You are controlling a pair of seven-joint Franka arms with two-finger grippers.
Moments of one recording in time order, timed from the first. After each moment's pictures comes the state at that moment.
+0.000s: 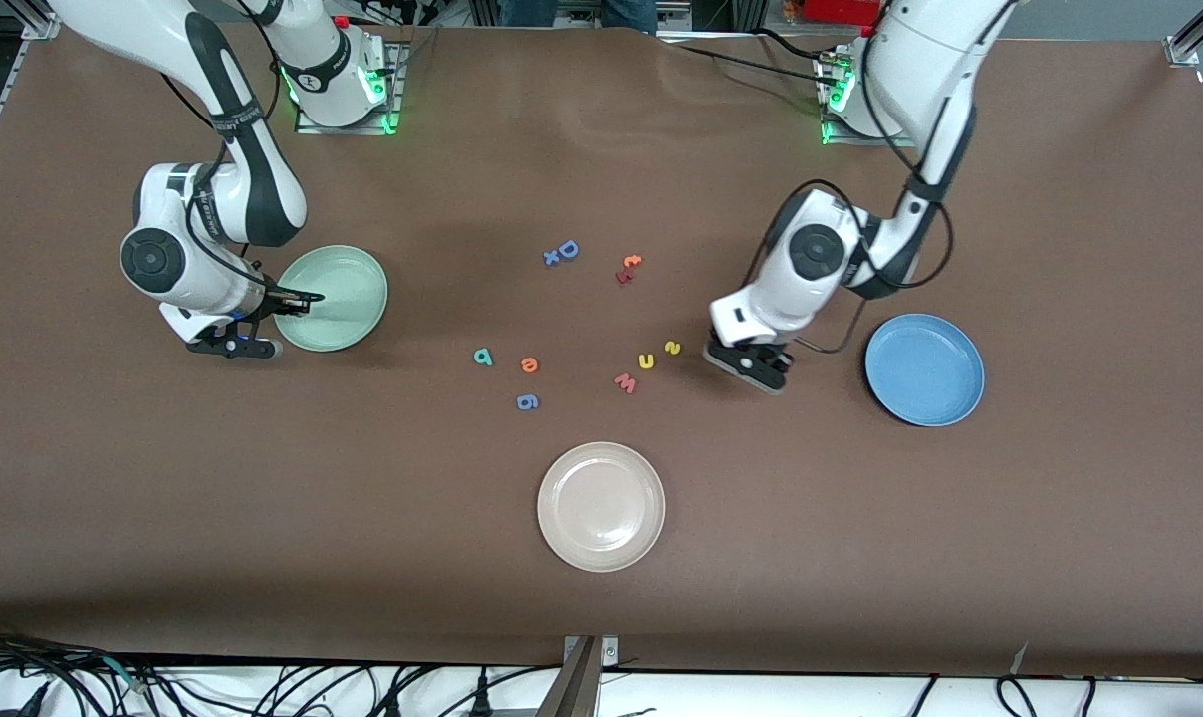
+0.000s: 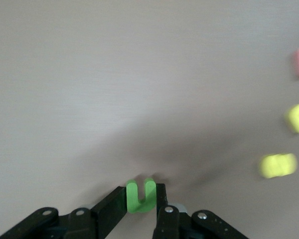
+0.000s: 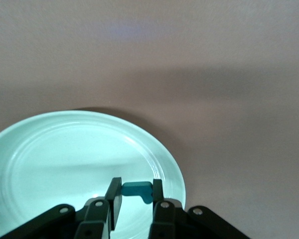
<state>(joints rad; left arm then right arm) -0.36 0.49 -0.05 -2.07 -0.02 2.66 0.13 0.33 0.30 -0.29 -2.27 0.00 2.32 0.10</state>
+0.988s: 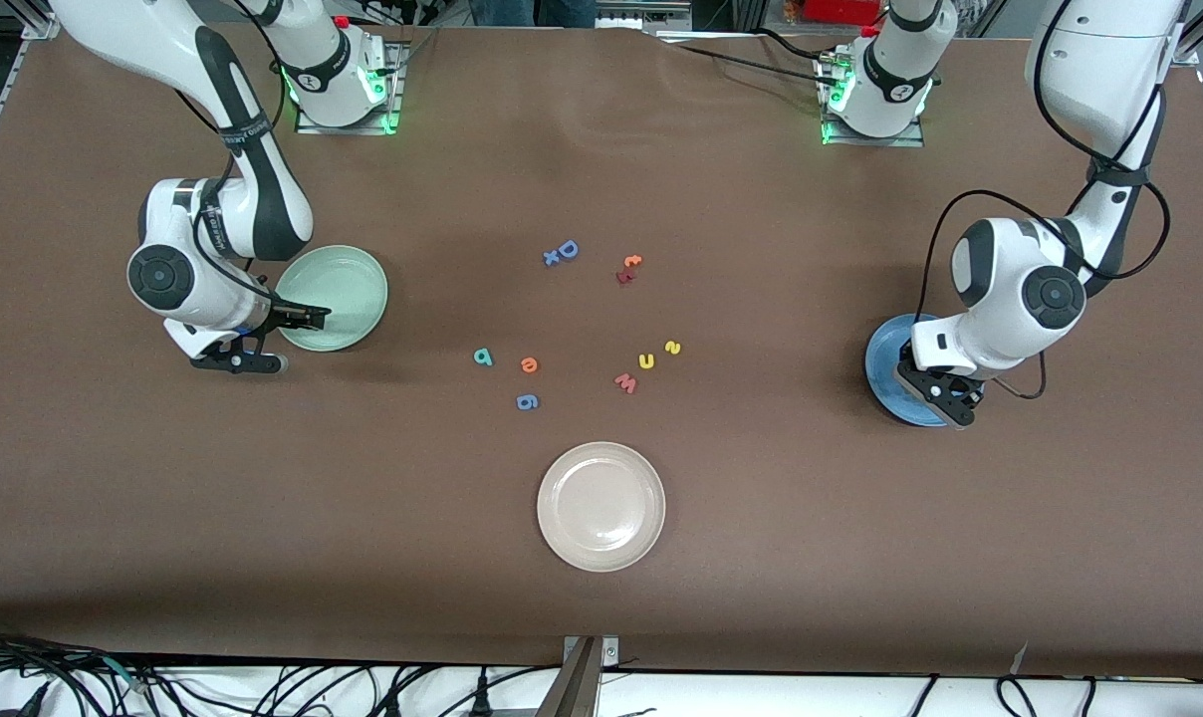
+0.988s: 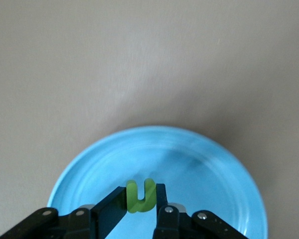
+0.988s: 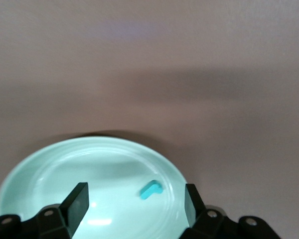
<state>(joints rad) -0.06 0.44 0.06 -2.12 -0.02 2.57 0.79 0.34 0.33 -0.27 -2.14 0.00 2.24 0.13</state>
